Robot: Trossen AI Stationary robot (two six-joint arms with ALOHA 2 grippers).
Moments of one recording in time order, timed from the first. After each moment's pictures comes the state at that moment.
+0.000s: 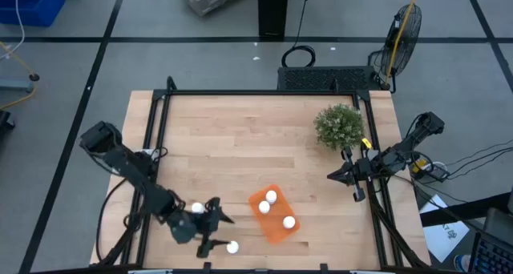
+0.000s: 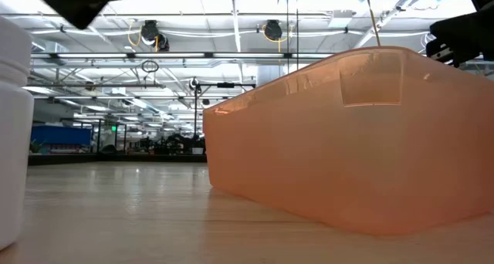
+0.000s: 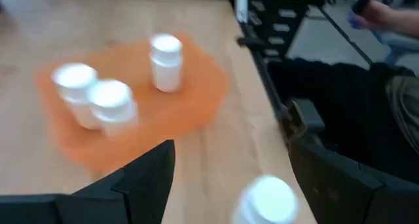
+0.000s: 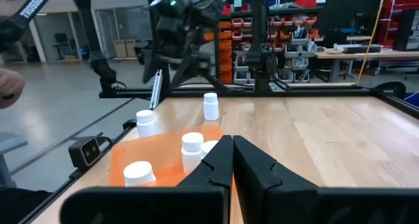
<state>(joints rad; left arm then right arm) -0.76 1.55 0.84 0.17 -0.44 -0.46 0.68 0.09 0.02 0.09 0.52 0.07</state>
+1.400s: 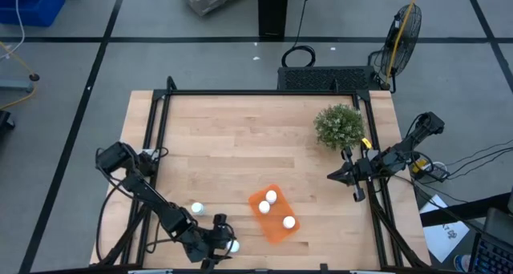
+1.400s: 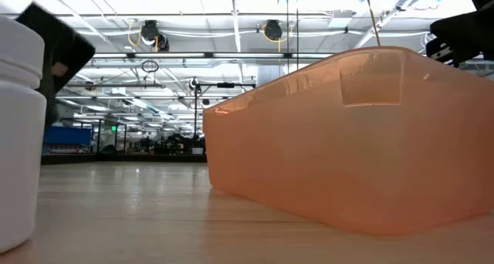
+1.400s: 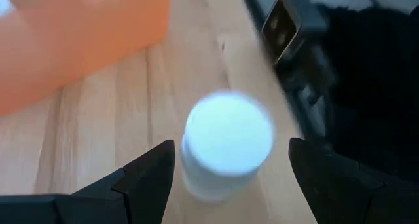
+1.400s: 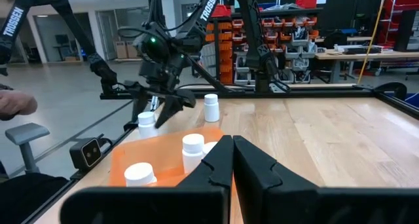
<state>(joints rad) -0.81 1.85 0.93 0.20 -0.35 -0.50 0.68 0.09 0.02 0.10 0.52 0.07</state>
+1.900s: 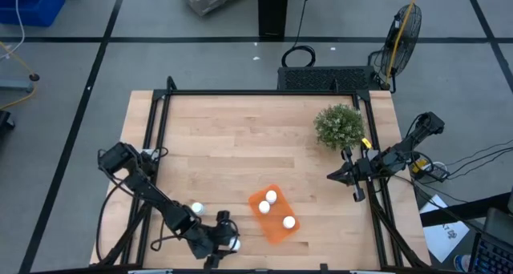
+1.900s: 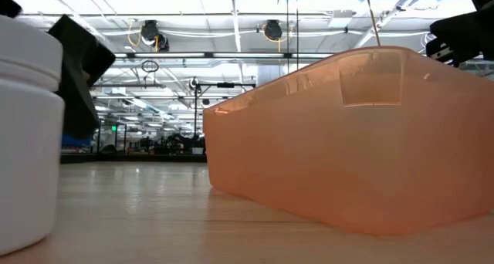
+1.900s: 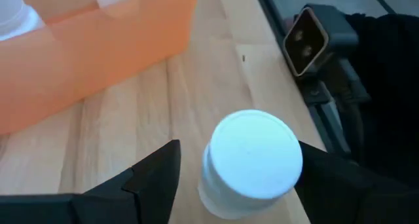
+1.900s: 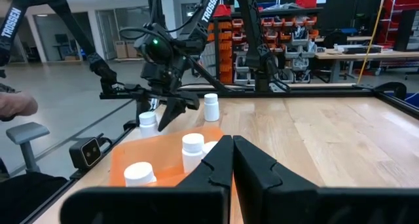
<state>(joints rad) -0.78 1.87 0.93 0.23 -0.37 -0.47 0.68 0.09 0.02 0.10 0.52 0.07</state>
